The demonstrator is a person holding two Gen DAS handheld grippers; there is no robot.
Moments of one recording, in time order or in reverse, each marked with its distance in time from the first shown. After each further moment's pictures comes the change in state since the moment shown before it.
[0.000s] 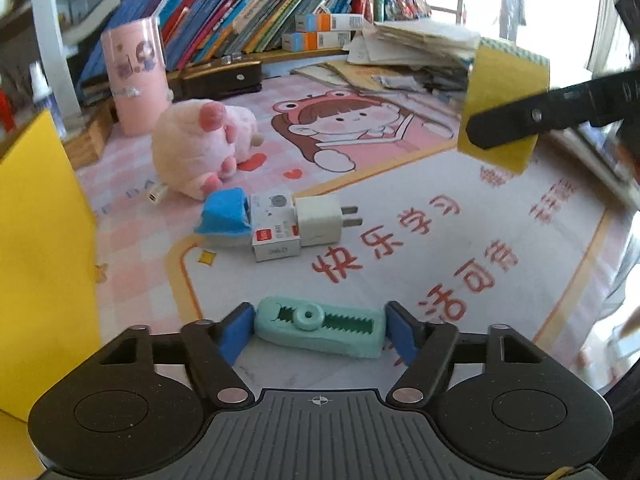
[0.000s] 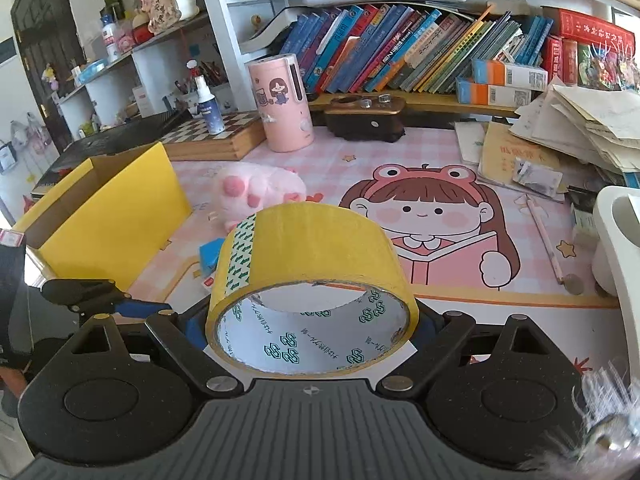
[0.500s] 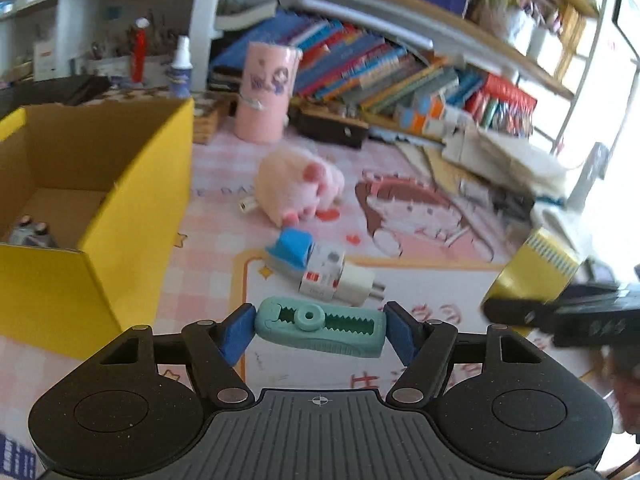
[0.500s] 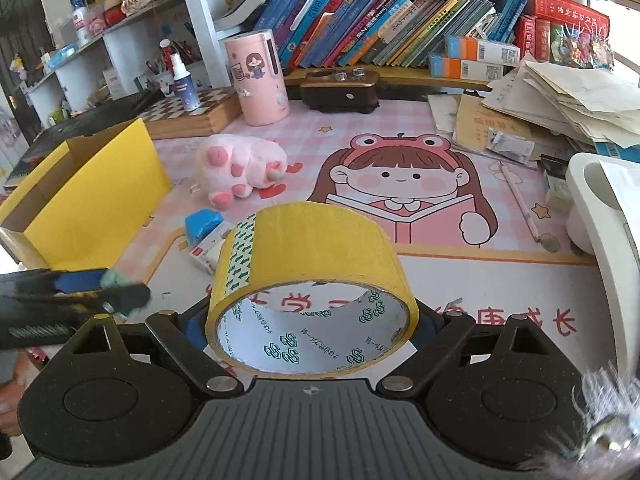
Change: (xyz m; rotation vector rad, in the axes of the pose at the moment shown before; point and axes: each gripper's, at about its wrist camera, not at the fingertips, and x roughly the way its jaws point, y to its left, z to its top) left arm -0.073 0.006 0.007 -0.473 -0.150 0.133; right arm -0.008 0.016 -0.013 0.035 0.070 -0.093
